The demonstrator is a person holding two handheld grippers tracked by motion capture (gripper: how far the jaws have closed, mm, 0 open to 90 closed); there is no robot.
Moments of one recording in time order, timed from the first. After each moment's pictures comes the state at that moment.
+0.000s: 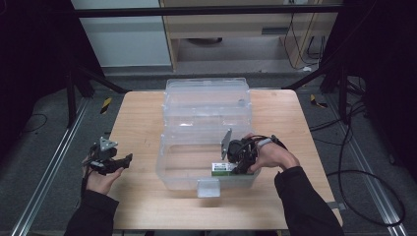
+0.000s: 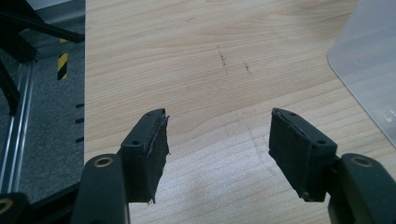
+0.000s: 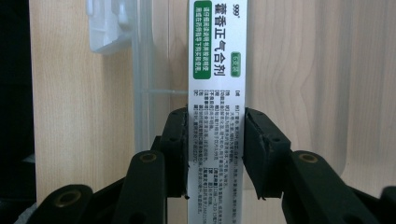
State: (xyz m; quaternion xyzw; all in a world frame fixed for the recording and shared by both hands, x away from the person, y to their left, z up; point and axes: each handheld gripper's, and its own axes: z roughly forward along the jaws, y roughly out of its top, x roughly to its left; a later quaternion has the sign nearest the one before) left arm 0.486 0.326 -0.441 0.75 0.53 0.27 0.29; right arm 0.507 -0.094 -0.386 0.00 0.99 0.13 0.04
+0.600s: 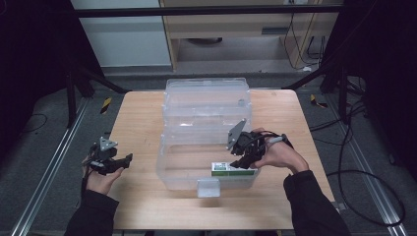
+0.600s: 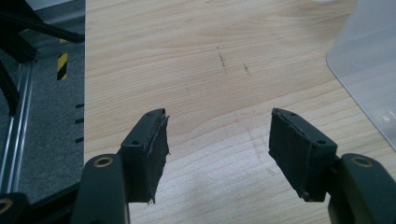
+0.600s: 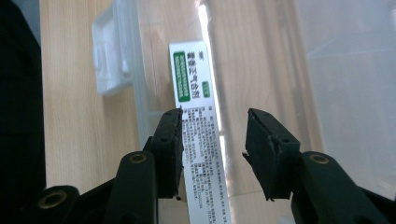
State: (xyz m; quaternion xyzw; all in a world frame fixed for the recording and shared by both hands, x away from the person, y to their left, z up) left arm 0.485 0.326 -0.440 0.75 0.53 0.27 0.29; right arm 0.498 -0.112 -0.352 0.07 0.97 0.22 0.08
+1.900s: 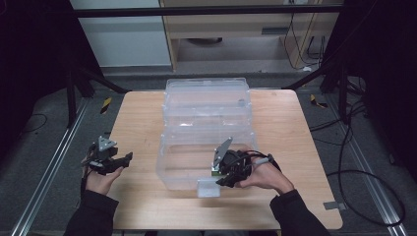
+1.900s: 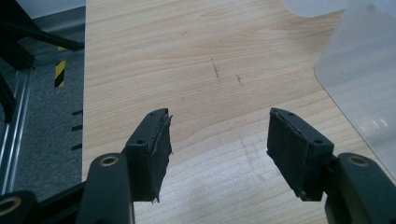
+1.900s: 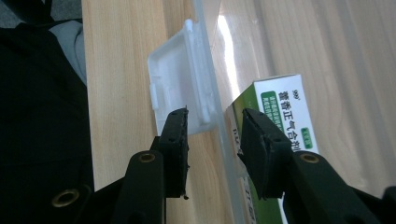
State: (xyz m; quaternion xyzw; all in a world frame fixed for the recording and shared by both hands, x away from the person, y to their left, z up) left arm 0.482 0.323 -0.433 0.75 0.52 0.27 0.31; right arm 0.463 -0.076 -0.384 0.09 0.97 0.24 0.03
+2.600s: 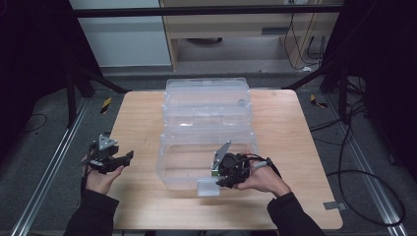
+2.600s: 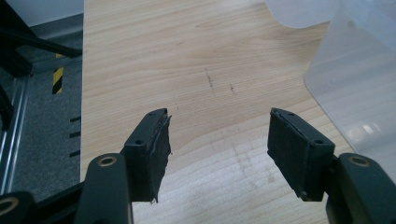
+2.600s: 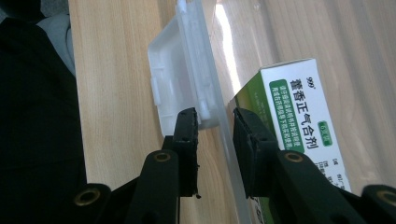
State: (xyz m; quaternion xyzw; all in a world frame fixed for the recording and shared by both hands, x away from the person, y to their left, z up) left arm 0.483 0.318 -0.424 0.75 0.51 0.28 0.32; right arm 0.463 -0.074 -0.399 0.10 0.97 0.23 0.03
